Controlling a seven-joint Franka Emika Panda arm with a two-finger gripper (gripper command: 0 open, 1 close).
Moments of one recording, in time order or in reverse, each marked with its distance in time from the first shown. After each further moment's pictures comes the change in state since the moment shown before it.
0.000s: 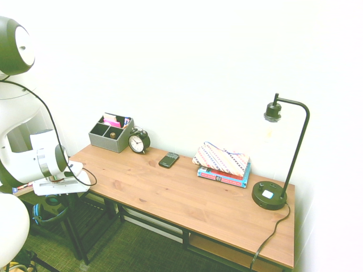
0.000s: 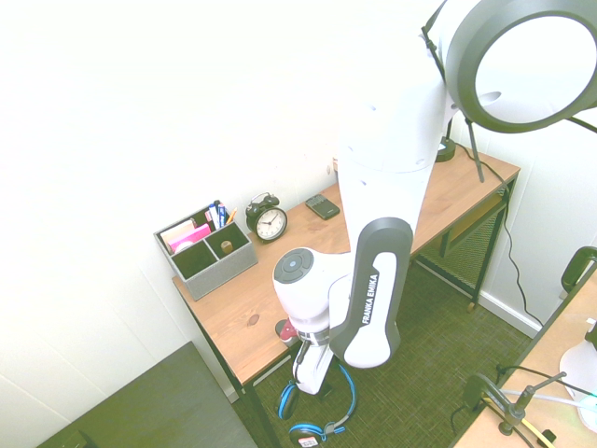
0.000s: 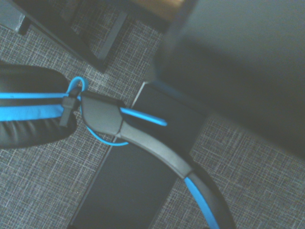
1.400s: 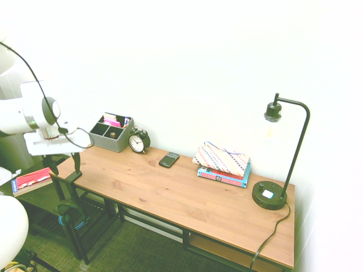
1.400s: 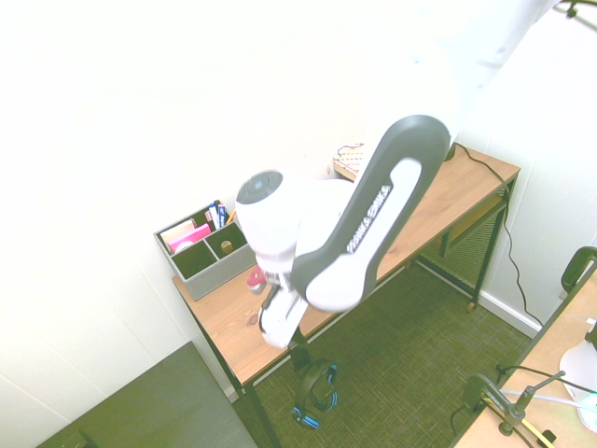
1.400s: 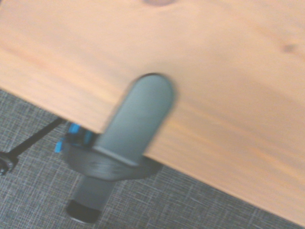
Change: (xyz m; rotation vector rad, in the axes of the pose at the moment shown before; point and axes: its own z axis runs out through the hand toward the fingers) arm 0.070 0.047 -0.201 0.001 0.021 0.087
